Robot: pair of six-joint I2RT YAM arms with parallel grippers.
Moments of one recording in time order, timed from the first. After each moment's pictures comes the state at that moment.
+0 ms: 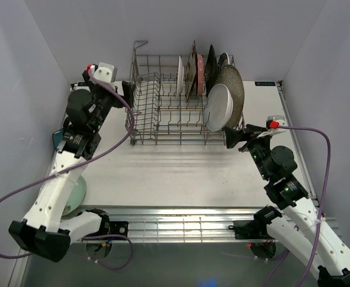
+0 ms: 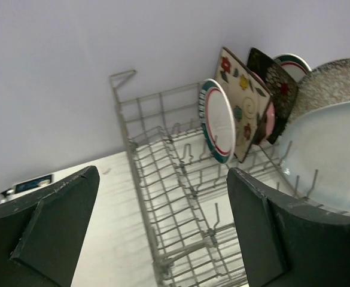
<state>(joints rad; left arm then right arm) -0.32 1.18 1.30 -0.05 0.03 0.10 0.52 0.58 0.61 0.08 0.19 0.25</state>
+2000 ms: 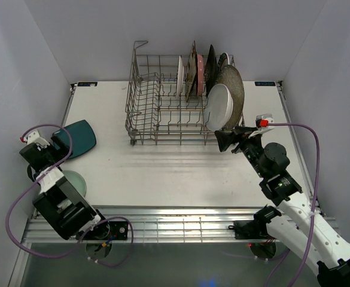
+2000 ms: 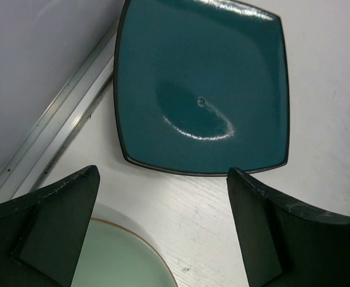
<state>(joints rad) 0.76 1.27 0.62 0.11 0.35 -0.09 0.52 0.65 0.57 0.14 0.05 0.28</state>
